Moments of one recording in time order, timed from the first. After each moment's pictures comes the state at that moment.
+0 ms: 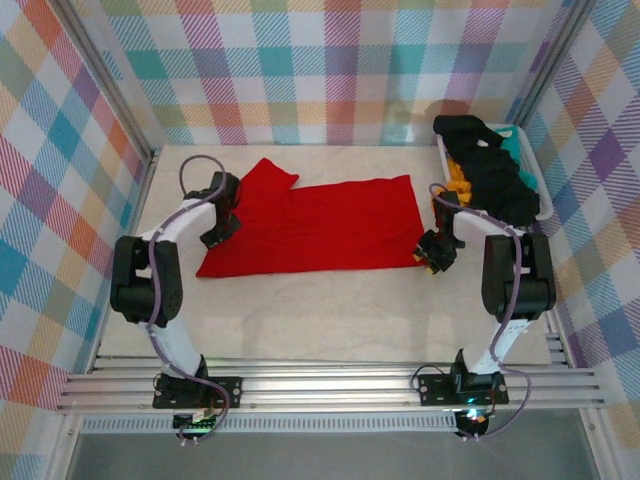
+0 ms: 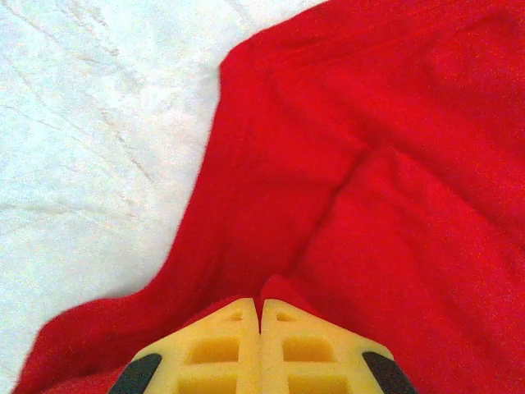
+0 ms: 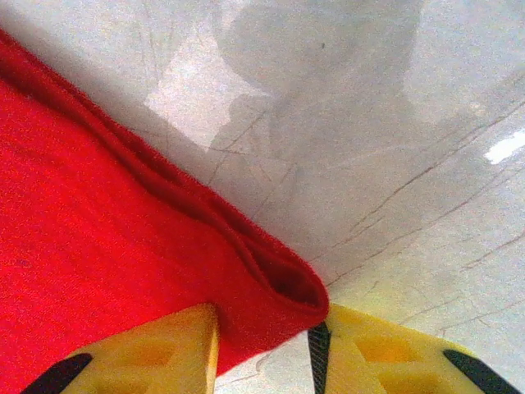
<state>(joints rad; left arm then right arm) -0.15 1.80 1.28 -0.77 -0.35 -0.79 0.08 1.78 1.08 -0.74 -0.15 0.88</state>
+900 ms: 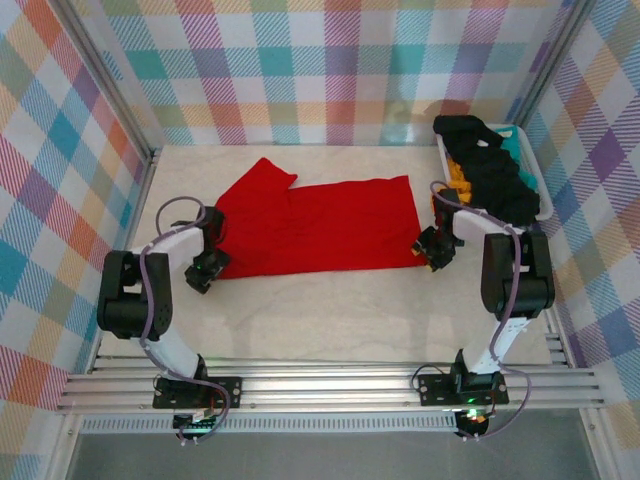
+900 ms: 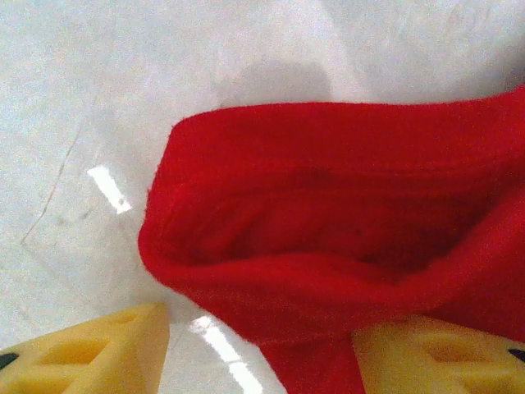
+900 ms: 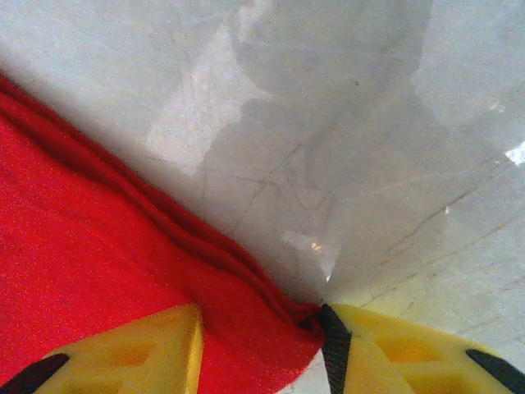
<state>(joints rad) -0.06 1.68 0.97 -0.75 -0.19 -1.12 0.08 1.79 1.09 -0.69 -0.16 0.94</state>
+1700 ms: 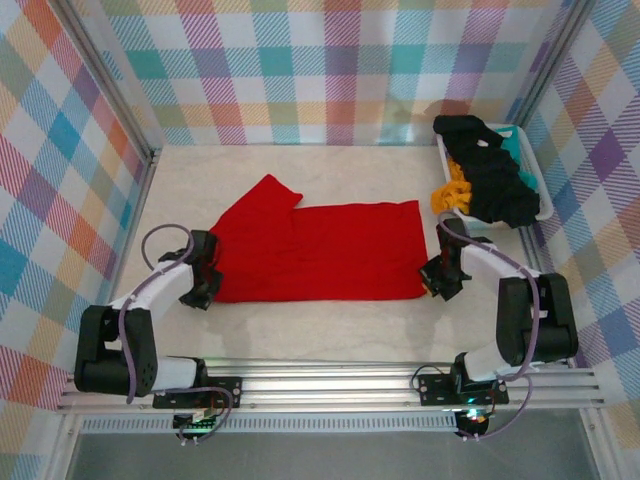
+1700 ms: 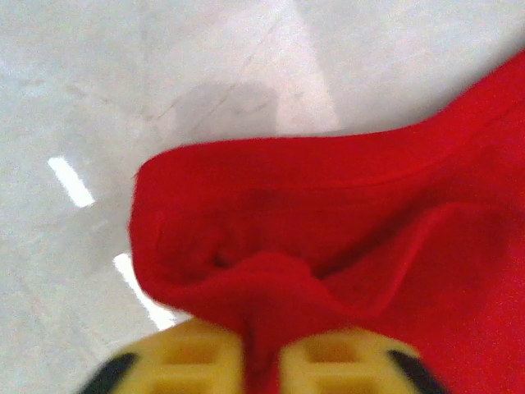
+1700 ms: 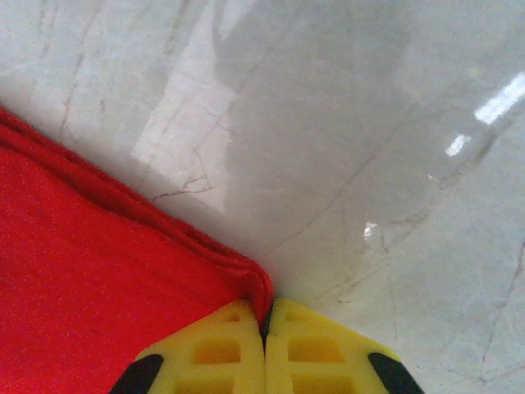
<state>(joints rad) -0.08 1.34 0.68 -0.74 -0.18 -1.22 0.11 1.48 0.76 -0.70 -0.11 1.07</state>
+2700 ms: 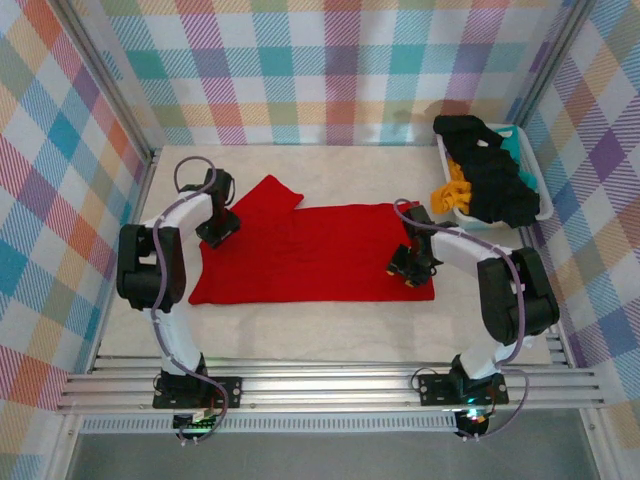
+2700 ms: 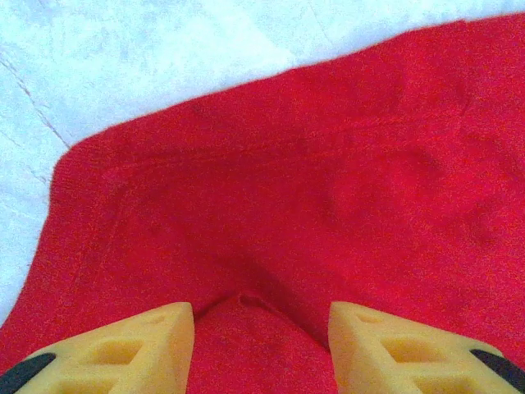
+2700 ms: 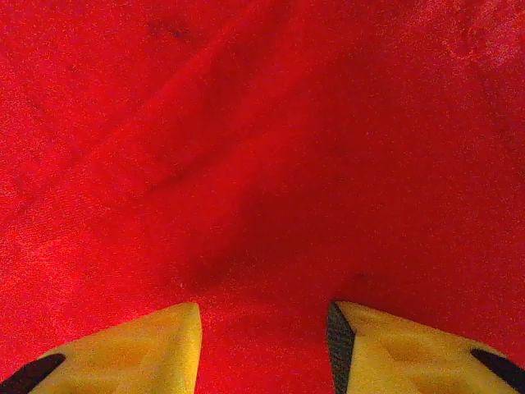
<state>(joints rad) -0.09 1.90 1.36 -0.80 -0.13 -0.85 0.32 1.65 0.93 -0.66 -0.16 0.84</state>
